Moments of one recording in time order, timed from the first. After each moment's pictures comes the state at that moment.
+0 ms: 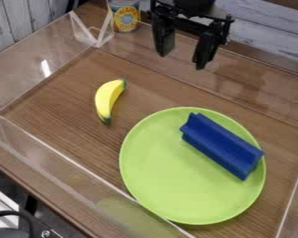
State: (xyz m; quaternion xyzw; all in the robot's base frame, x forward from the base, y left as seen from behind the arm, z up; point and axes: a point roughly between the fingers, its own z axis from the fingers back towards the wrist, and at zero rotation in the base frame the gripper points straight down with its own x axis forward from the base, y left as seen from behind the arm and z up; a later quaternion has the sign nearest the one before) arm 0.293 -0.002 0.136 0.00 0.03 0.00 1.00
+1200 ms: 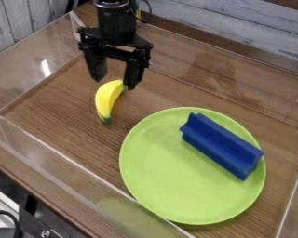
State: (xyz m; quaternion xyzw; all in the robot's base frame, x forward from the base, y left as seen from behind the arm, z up) arm 0.261 0.082 0.087 -0.01 0.04 0.10 0.99
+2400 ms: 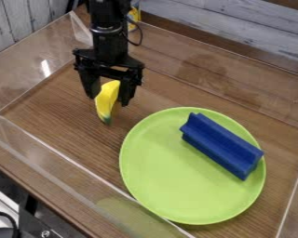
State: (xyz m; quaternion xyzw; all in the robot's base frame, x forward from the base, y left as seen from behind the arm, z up) arm 0.257 0.098 0.051 -0.01 0.06 0.13 0.99
